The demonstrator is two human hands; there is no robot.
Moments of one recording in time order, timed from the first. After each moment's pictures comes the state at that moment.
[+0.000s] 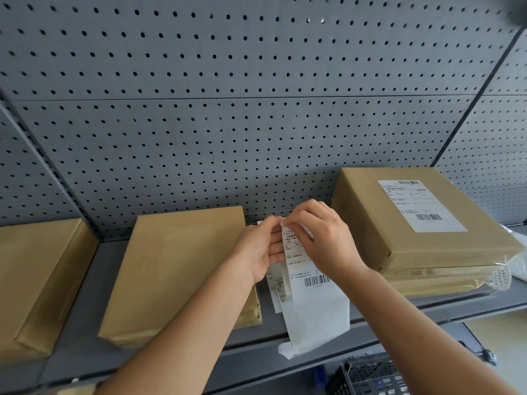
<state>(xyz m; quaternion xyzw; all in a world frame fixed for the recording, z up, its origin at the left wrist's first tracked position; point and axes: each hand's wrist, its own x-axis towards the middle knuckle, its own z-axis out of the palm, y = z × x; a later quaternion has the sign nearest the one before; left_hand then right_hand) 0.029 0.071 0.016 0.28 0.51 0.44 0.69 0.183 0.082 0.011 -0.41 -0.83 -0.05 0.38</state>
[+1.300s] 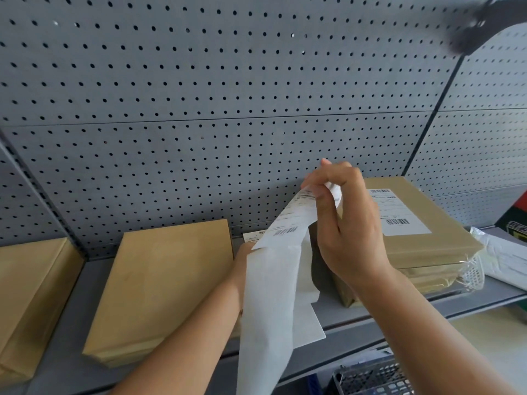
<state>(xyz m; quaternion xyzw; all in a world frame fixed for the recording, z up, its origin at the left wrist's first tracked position) 0.049 0.079 -0.017 0.31 0.62 0.42 0.58 0.190 0.016 0.119 -0.34 -0.74 0.02 0.58</state>
